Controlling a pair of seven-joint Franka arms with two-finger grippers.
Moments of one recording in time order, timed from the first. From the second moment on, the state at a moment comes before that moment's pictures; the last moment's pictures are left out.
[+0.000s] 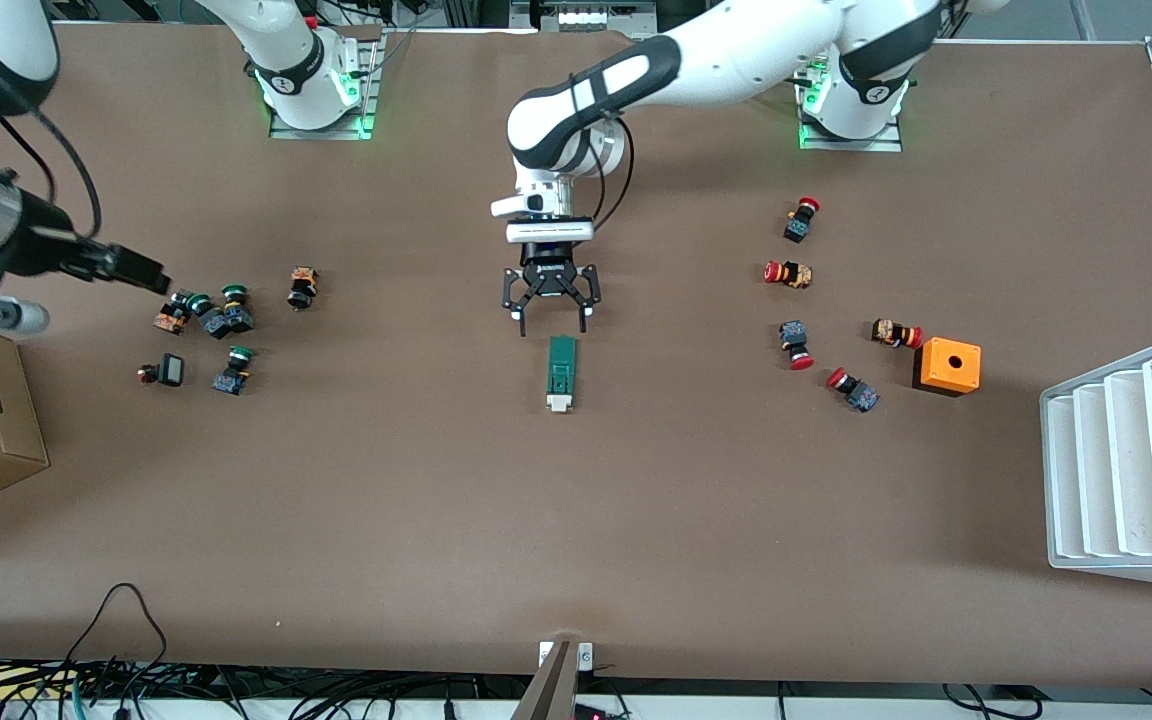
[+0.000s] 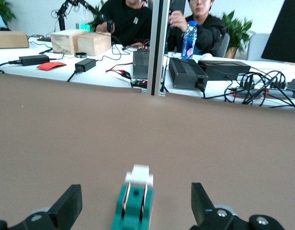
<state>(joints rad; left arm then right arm) -0.39 0.90 -0.82 -1.70 1.97 1.79 -2.31 0.13 0.07 -0.13 -1.66 0.01 1.63 0.11</state>
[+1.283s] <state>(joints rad) 0.23 0.88 -1.42 -1.24 1.20 1.43 -1.17 0.15 0.14 -0.10 -1.54 -0.04 1.68 0.03</state>
